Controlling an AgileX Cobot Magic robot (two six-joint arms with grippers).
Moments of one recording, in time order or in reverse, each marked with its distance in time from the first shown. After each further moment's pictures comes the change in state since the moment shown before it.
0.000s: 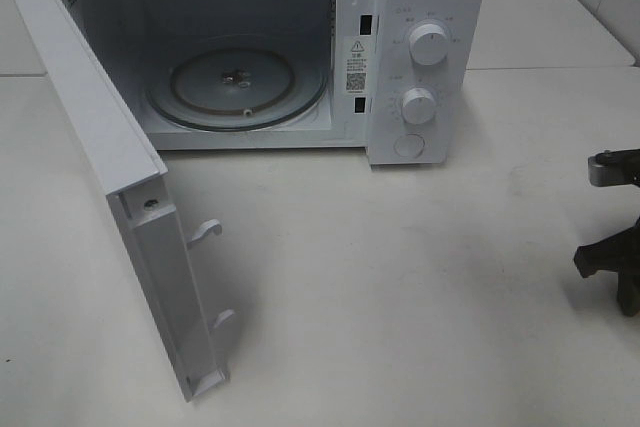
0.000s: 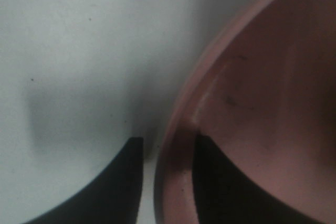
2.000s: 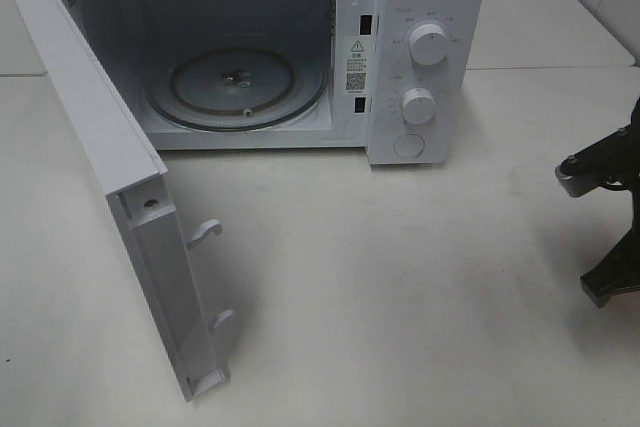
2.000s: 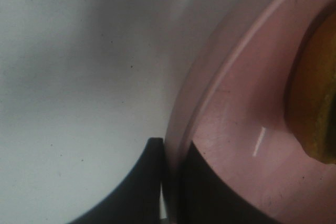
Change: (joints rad) left arm 0.000 0.000 0.000 0.000 0.000 0.000; right arm 0.376 -0.168 0.020 -0.407 0.358 0.387
